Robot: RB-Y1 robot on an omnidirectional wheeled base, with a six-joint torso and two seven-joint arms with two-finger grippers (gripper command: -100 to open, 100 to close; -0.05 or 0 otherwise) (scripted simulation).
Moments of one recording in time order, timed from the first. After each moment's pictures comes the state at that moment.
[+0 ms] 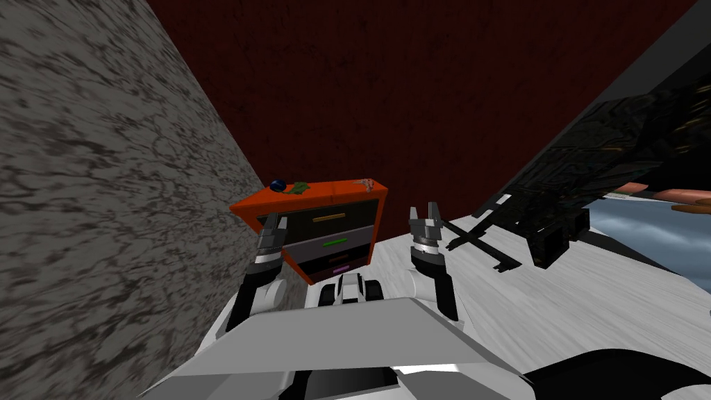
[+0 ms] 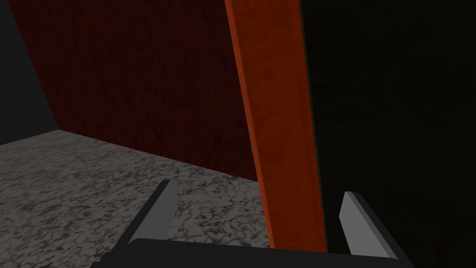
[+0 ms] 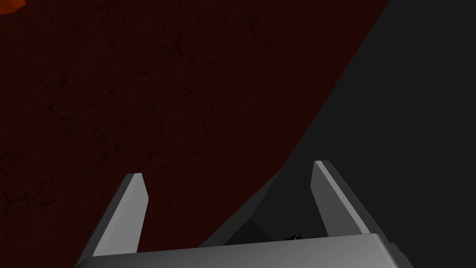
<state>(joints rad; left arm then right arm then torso) 0.44 0.13 0.07 -2.06 0.03 -0.58 -0.15 0.52 0.02 -0.05 -2.29 -0.07 -0.53 -0.04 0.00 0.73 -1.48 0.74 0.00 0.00</state>
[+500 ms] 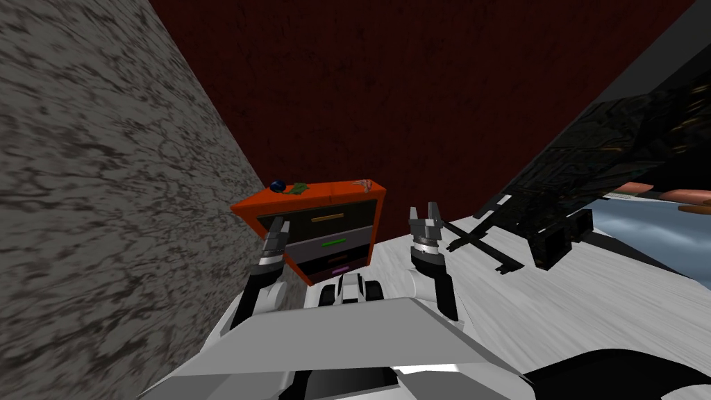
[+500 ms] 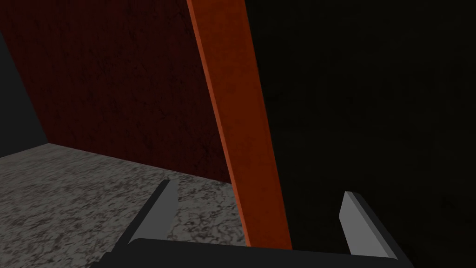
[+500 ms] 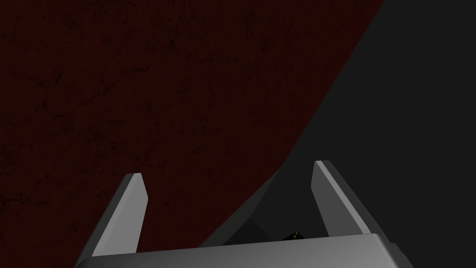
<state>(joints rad) 0.43 0.16 0.07 -1.96 0.03 -0.62 -0.15 0.52 0.02 -0.05 -2.29 -0.07 -0.53 -0.04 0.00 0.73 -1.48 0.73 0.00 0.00</state>
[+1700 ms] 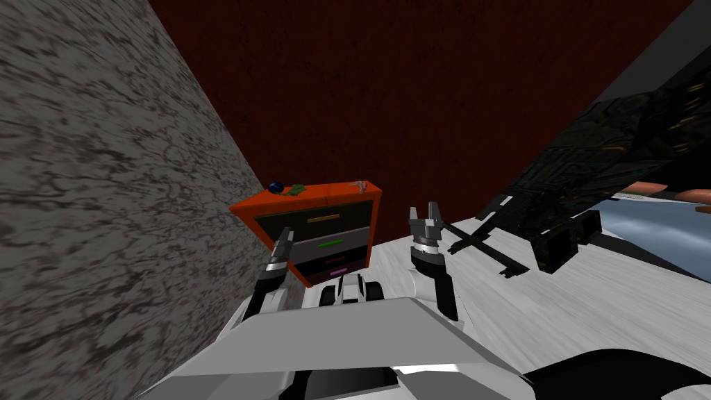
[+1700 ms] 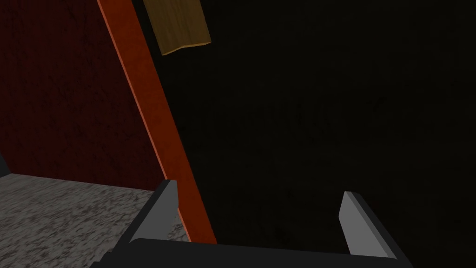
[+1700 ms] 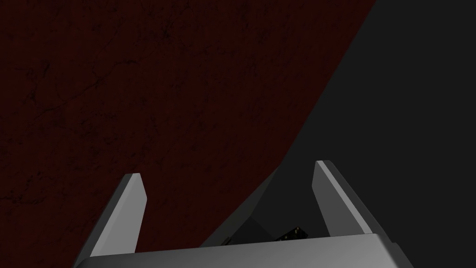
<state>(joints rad) 0.39 0.19 0.07 -1.69 0.01 -0.71 -0.15 0.52 0.02 -0.05 -2.29 -0.07 -0.53 -0.04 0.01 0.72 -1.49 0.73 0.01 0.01</state>
